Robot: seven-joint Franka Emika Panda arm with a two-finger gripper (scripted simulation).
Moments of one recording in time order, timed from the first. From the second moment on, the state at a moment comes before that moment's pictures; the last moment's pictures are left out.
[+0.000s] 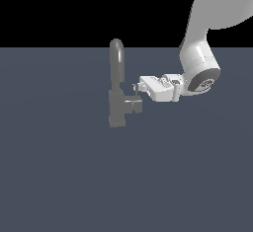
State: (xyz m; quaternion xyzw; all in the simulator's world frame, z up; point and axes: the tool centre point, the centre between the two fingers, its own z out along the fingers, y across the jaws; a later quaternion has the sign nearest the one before) arm 0.059 -0.034 0.148 -0.54 0.46 0.53 0.46
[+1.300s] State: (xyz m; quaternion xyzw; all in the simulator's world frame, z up) arm 0.004 -0.041 0.147 -0.55 0.45 0.52 0.47
